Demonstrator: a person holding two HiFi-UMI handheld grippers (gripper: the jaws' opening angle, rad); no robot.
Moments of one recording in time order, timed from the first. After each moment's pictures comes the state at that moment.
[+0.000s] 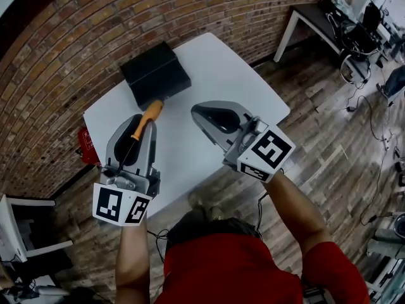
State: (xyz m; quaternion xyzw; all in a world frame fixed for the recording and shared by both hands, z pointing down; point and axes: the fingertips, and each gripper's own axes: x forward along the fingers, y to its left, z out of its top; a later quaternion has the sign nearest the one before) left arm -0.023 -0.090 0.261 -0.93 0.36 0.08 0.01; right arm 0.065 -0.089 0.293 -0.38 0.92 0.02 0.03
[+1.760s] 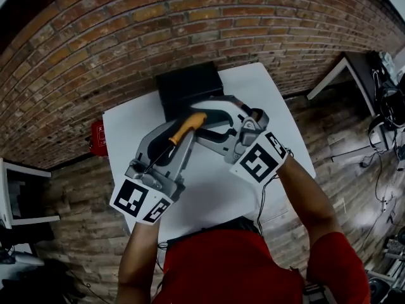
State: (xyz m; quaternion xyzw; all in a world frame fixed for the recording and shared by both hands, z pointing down) left arm -0.018 -0.245 0.280 -0.93 0.36 0.08 -0.04; right arm -0.029 -0.261 0.306 -0.16 0.92 0.33 -0.15
